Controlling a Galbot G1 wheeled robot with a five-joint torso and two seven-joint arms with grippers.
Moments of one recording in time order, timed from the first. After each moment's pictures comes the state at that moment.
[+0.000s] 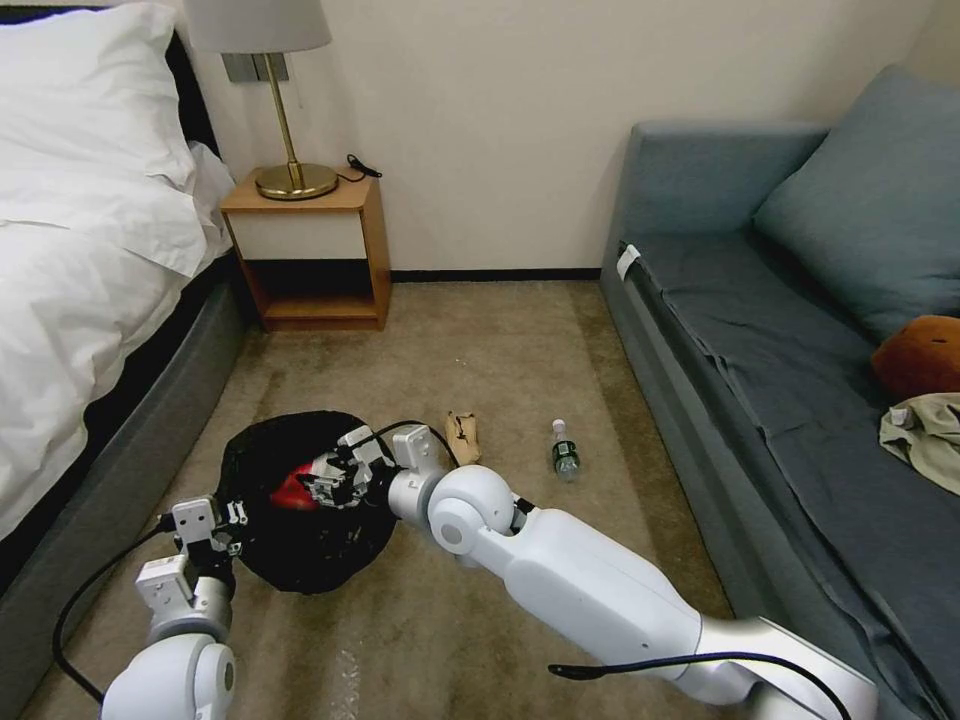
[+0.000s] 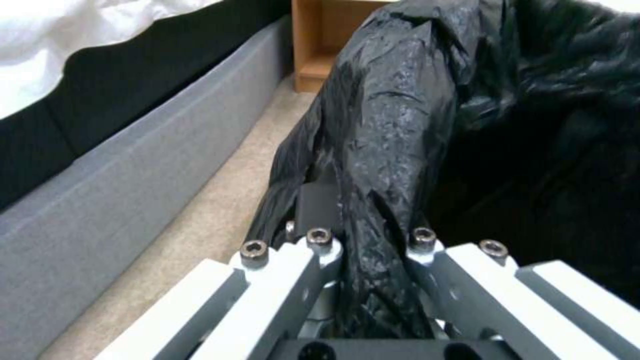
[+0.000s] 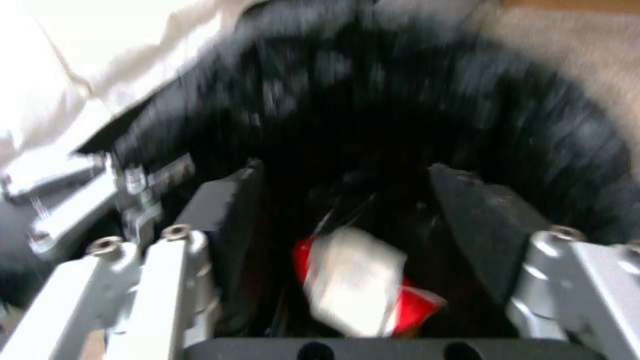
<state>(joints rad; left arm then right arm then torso) 1.51 -1.54 -0.84 -2.05 -0.13 0.28 -0.02 -0.54 1.38 -0.49 1.62 0.93 -0.50 0.15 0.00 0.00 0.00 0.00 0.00</state>
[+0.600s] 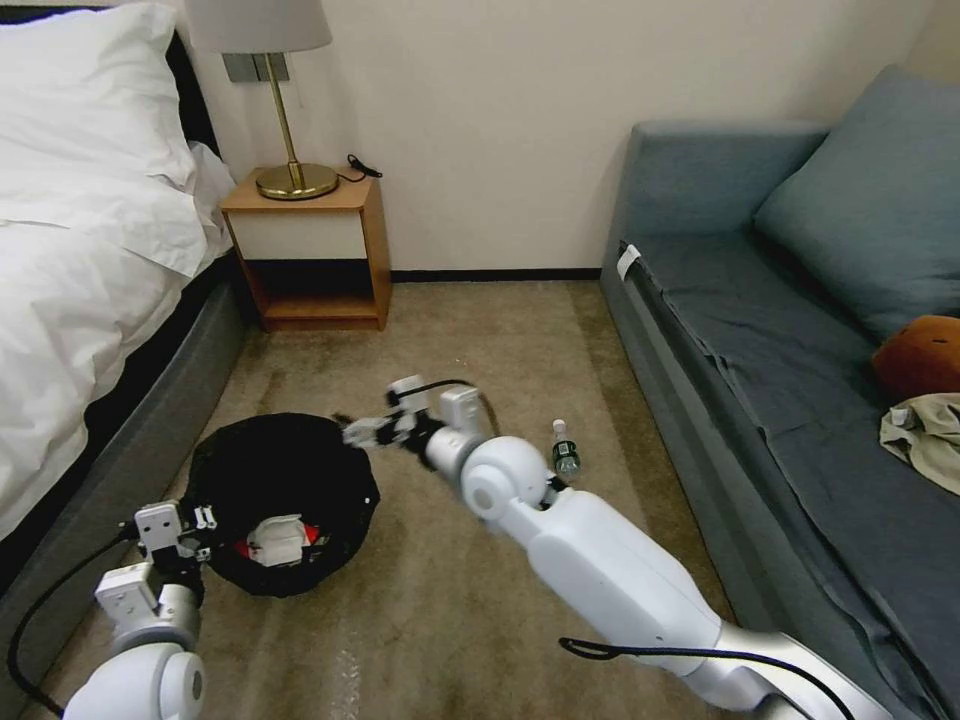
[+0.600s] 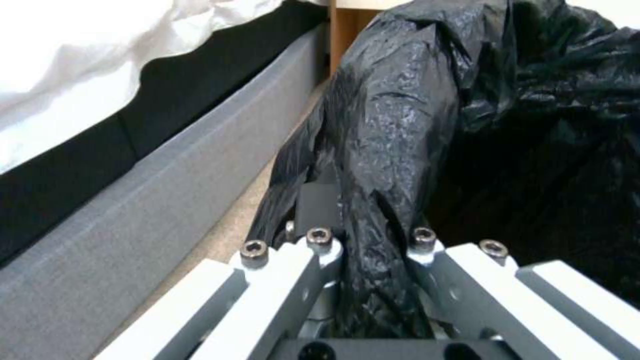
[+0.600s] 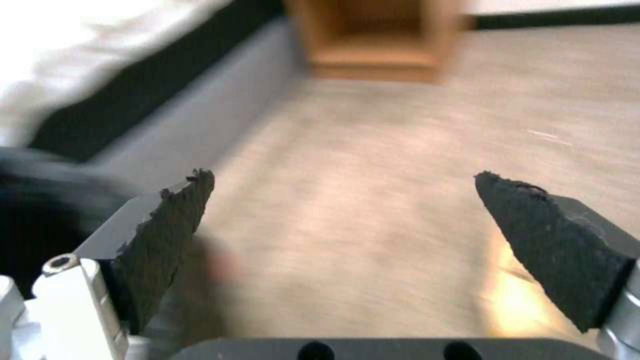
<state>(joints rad) 1.53 -1.49 -0.92 -2.05 -0.22 0.27 -0.02 -0.66 1.34 -0.20 1.61 0.76 -0.48 0.26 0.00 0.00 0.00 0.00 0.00</state>
